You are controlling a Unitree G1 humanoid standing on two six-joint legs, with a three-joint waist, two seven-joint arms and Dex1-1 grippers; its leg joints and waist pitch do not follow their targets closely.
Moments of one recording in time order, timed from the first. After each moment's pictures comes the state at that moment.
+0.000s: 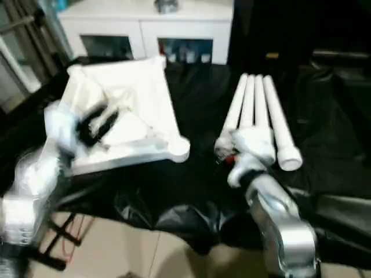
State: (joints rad) left arm -0.12 0.26 0.04 0.02 -0.28 0.00 -0.25; right arm -0.03 -0.10 -0.12 -0.35 0.24 0.49 0.18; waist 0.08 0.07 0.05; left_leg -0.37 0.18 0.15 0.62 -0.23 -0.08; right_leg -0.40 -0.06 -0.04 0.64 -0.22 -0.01
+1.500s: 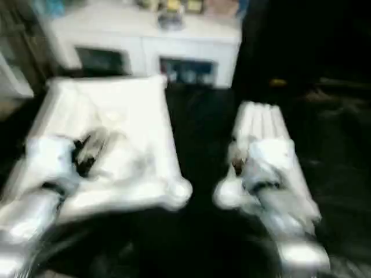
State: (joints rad) left arm 0.07 0.26 0.02 -0.36 -0.24 0.27 -0.24; right arm -0.07 -0.13 -0.02 -0.36 0.22 0.52 0.19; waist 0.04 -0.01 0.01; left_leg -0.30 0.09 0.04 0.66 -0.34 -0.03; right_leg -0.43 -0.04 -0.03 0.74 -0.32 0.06
